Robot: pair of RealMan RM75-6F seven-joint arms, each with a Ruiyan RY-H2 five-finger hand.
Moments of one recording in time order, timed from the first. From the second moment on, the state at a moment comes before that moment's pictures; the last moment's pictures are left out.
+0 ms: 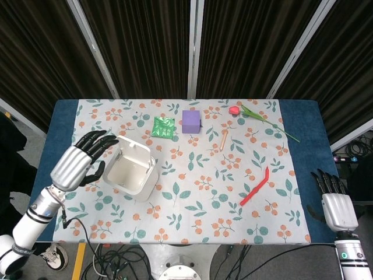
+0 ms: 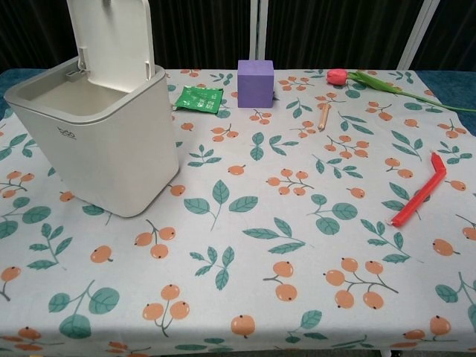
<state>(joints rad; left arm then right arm) -0.48 -1.11 -0.17 -1.68 1.71 1.32 -0.15 0.11 -1.23 0.05 -1.45 -1.47 1.39 -0.01</state>
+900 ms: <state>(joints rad) -0.68 -1.04 -0.17 -1.79 1.59 1.02 -0.08 0.10 -1.24 0.05 -1.41 -1.45 1.38 0.03</state>
